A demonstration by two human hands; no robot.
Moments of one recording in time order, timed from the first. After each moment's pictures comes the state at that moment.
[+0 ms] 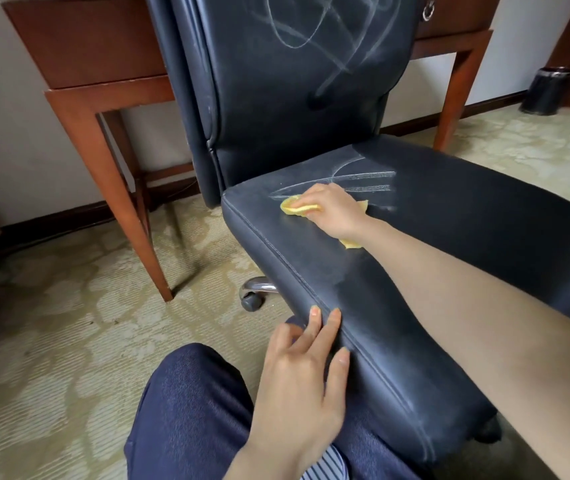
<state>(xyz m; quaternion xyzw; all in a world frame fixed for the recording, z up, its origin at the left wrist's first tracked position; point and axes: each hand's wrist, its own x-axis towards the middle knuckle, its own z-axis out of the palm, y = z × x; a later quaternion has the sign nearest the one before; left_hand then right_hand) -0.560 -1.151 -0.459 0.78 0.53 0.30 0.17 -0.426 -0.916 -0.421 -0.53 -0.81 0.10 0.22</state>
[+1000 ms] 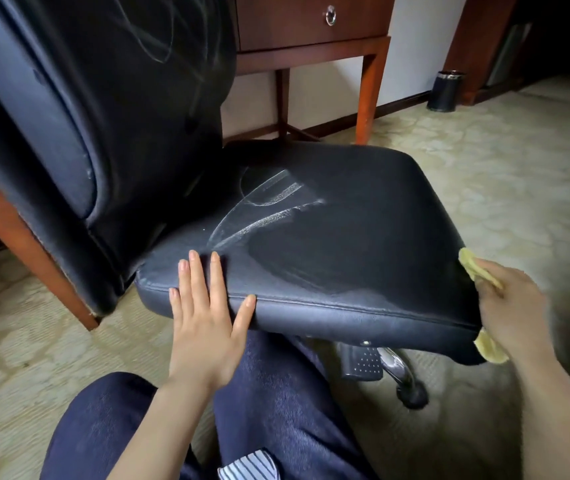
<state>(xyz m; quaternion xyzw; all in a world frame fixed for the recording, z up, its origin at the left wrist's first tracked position) -0.550 -1.078 -0.469 0.74 0.61 0.25 0.08 -0.222 -1.147 -0.444 -0.84 -0.40 0.02 0.36</state>
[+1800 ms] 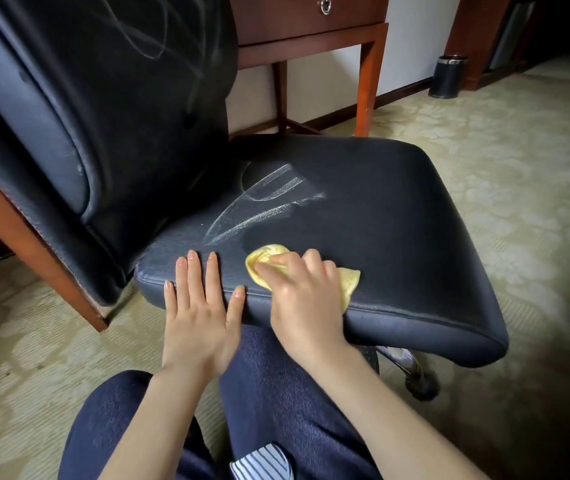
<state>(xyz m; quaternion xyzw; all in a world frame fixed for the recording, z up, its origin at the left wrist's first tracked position) -0.560 -1.067 -0.466 0.75 0.64 0.15 0.03 -0.420 -1.096 -0.439 -0.65 -0.69 -0.14 0.30</state>
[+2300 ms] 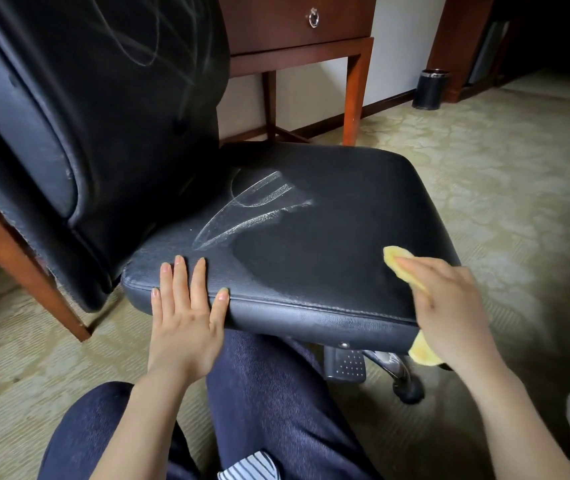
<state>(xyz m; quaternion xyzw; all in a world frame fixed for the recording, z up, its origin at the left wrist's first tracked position) -0.566 -1.061 -0.469 0.75 0.63 0.18 0.07 -0.272 -1.149 -0.446 -0.76 -0.58 -0.04 0.30</state>
